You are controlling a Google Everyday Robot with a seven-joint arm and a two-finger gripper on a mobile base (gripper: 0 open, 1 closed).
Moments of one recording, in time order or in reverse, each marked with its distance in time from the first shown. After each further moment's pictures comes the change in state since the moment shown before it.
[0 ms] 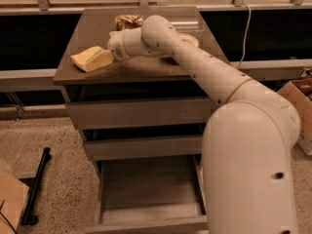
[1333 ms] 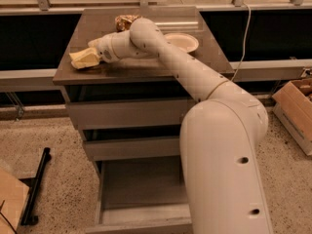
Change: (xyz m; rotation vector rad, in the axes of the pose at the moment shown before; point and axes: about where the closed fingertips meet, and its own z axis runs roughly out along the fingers) arm -0.001 0.017 0.049 -0.104 -0.020 0.034
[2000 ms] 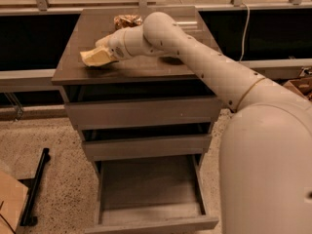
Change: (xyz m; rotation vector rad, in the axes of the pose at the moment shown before) arm -0.017 0.016 -0.063 0.081 0.013 -0.030
